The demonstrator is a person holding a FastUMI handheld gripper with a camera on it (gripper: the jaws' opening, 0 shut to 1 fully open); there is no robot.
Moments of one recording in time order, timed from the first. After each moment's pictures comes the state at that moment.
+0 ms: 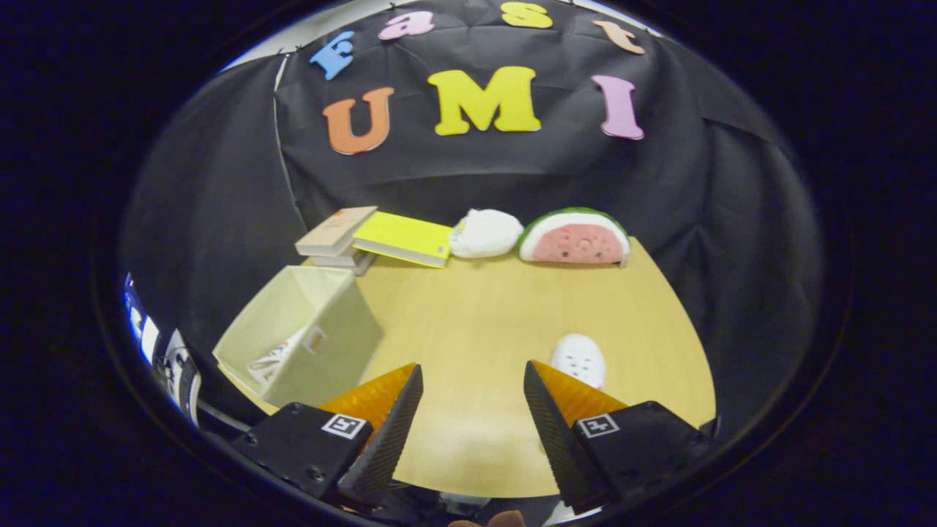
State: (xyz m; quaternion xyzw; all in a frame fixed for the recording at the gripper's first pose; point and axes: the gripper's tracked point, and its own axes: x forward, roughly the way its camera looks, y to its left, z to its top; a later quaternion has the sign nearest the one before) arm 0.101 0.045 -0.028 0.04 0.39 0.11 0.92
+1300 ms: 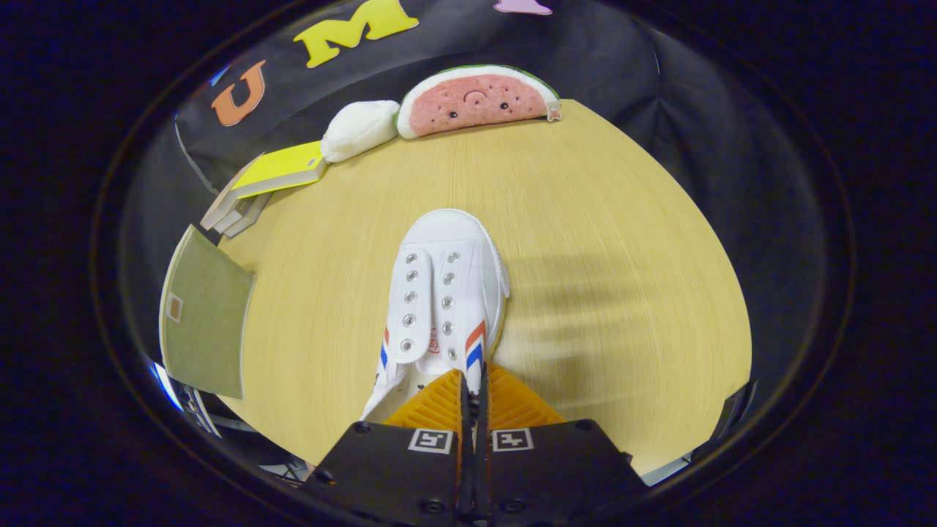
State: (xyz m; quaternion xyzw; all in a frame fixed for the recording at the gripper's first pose) arm 0.135 -0.027 -0.188 0.16 0.56 0.08 0.81
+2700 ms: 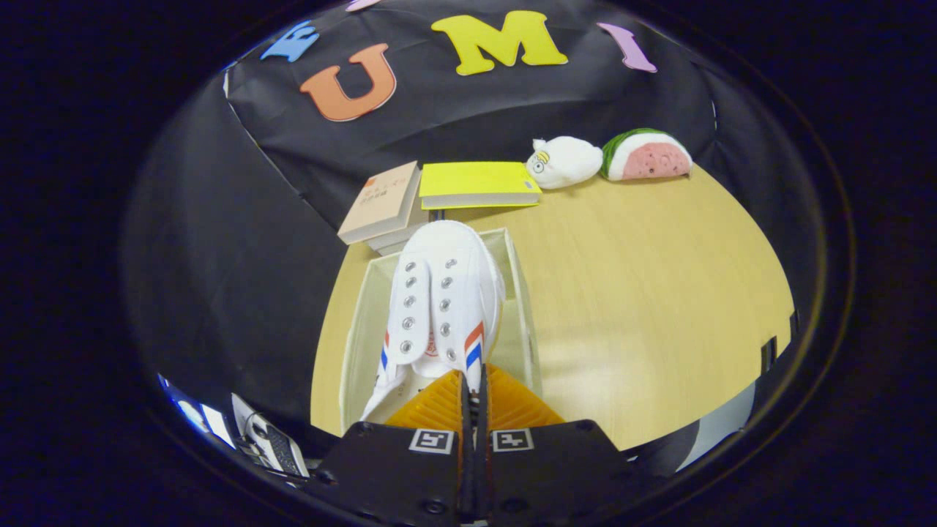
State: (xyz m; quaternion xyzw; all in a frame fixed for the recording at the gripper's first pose) arm 0.093 0.361 0.000 0.16 0.50 0.11 0.84
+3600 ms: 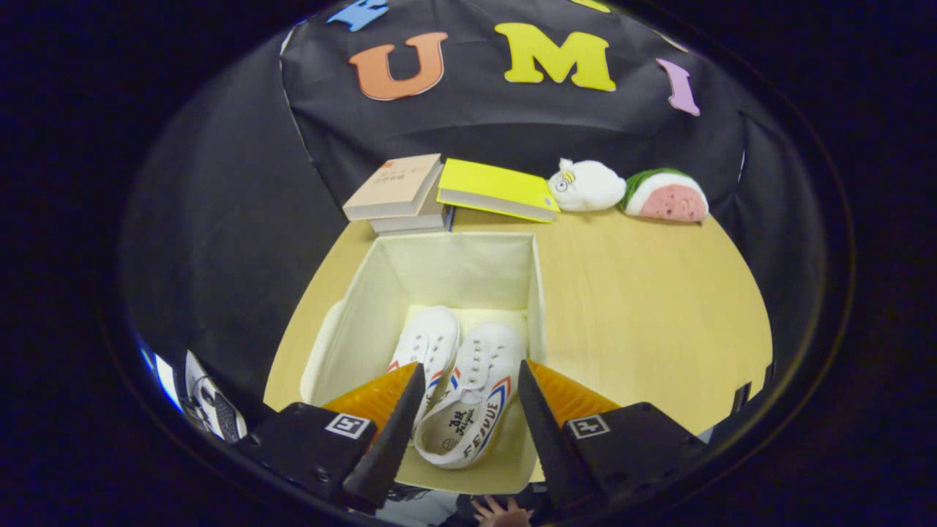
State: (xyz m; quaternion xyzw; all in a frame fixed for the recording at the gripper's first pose) arm 0.102 0.358 0.015 0.04 0.41 0.15 0.90
